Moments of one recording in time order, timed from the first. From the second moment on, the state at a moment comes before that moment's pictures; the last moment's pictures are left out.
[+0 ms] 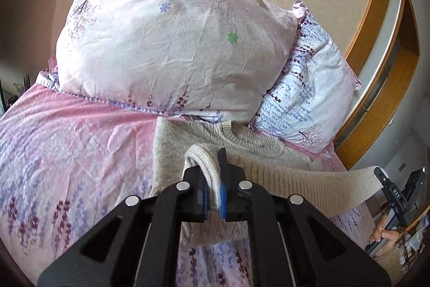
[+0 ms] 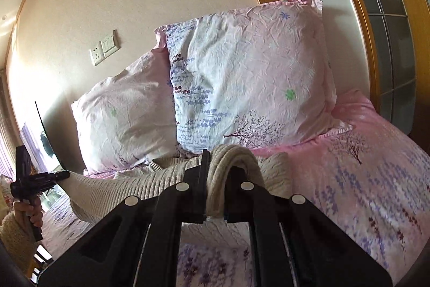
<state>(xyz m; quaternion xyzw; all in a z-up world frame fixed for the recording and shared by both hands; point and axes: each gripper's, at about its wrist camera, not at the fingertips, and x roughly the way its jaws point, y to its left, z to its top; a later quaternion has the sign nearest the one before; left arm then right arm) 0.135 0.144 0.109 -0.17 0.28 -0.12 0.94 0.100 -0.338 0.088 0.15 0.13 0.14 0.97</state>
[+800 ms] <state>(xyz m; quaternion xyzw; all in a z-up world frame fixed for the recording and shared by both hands) 0.290 0.136 0.037 -0.22 0.35 -0.06 0.91 0.271 -0.333 0.017 0.20 0.28 0.04 0.94</state>
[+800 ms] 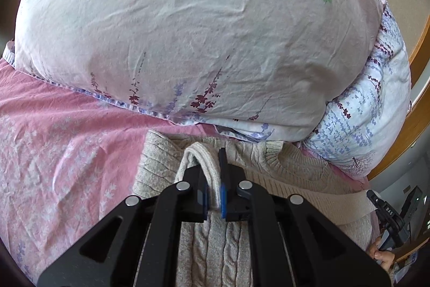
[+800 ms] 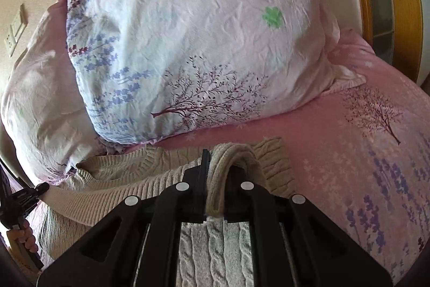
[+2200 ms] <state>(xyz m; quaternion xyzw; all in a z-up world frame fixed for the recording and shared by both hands) 0.214 0.146 0.007 -0.13 0.42 -0.08 0.89 0.196 -0.358 -0.003 0.17 0.35 0.05 0.92</state>
